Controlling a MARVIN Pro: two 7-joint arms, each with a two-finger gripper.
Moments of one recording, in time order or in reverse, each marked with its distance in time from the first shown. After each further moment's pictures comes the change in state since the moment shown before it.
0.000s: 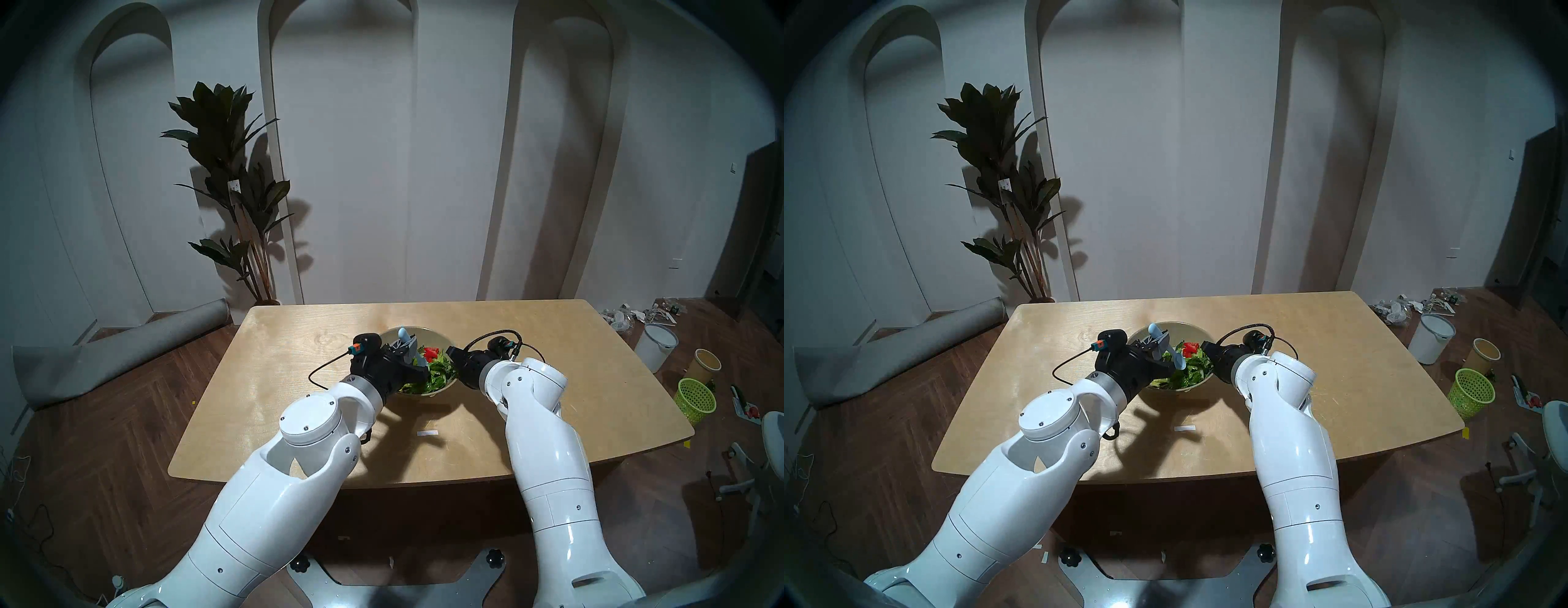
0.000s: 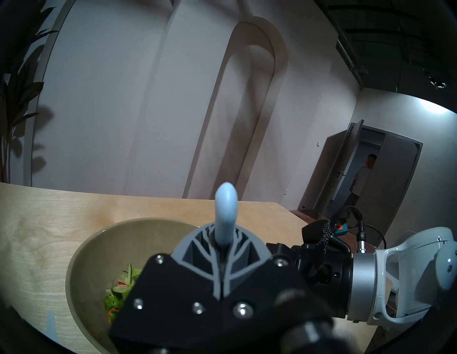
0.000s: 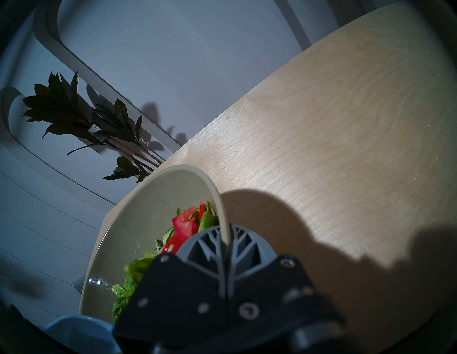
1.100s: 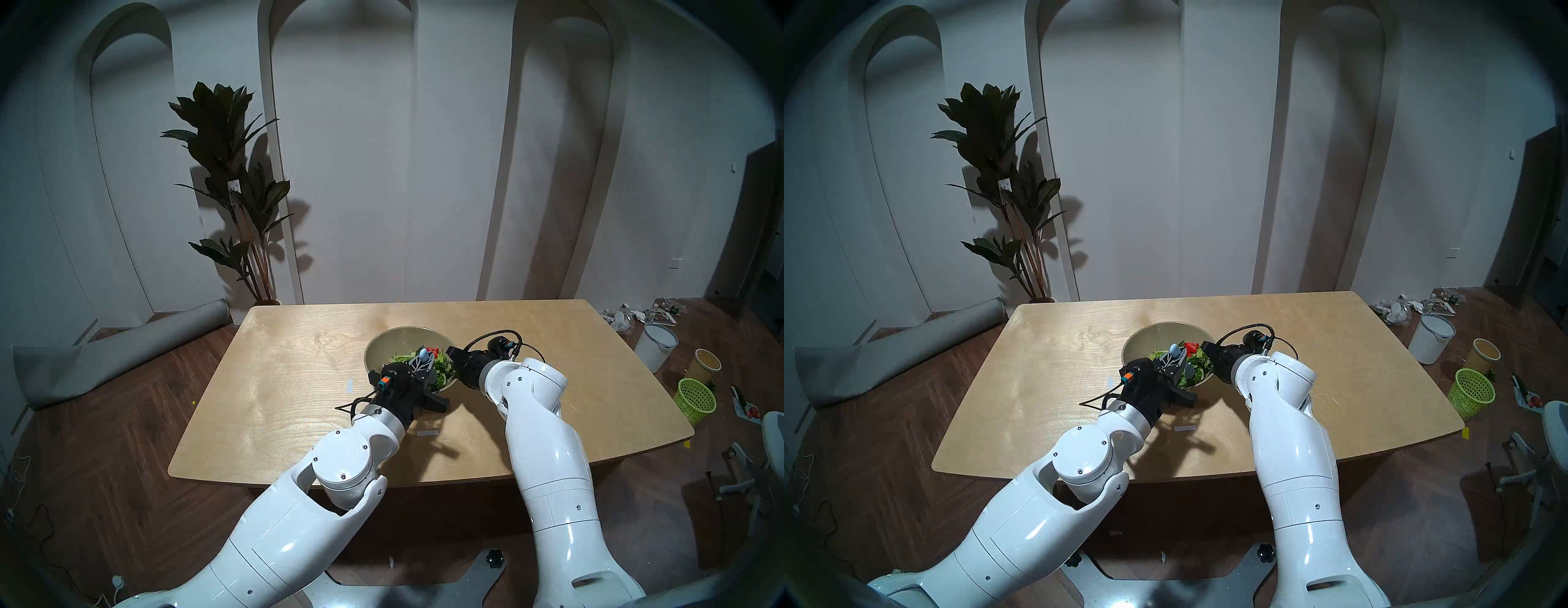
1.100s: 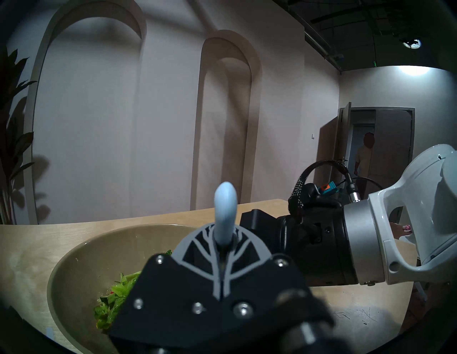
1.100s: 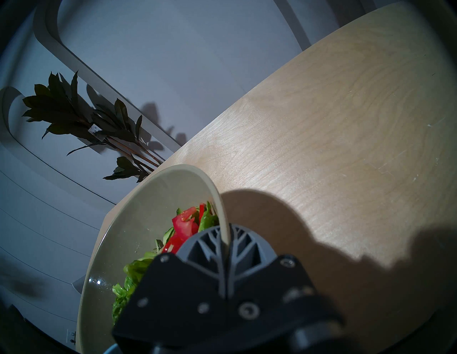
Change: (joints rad) left arm -0.006 -0.021 0.141 0.125 0.283 -0.235 0.064; right arm 0.000 0.000 0.000 0.000 0.000 0.000 0.000
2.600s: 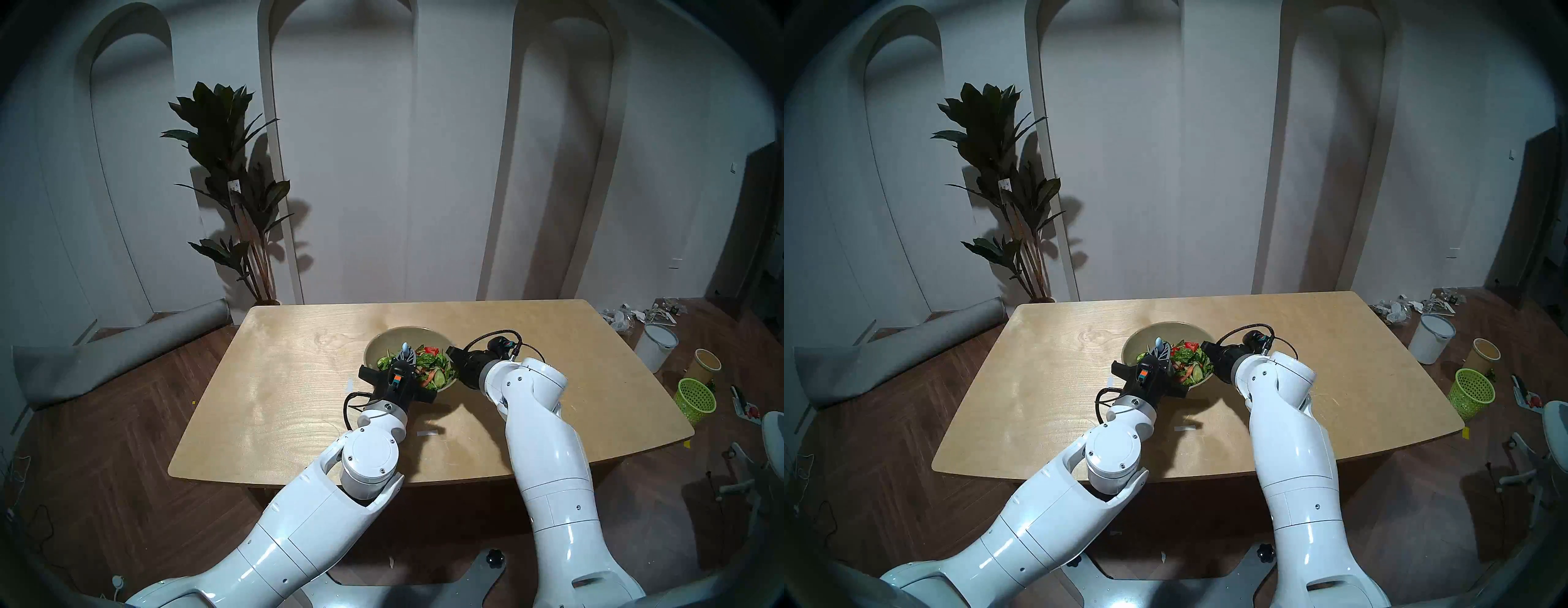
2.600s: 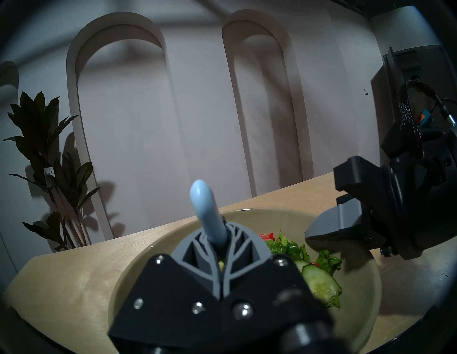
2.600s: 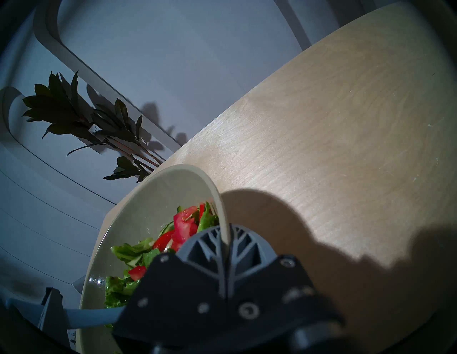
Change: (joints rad) left arm -0.093 -0.072 0.033 0.178 0.249 0.047 0.260; right arm 0.000 0.000 -0.001 0.000 0.000 0.000 0.000
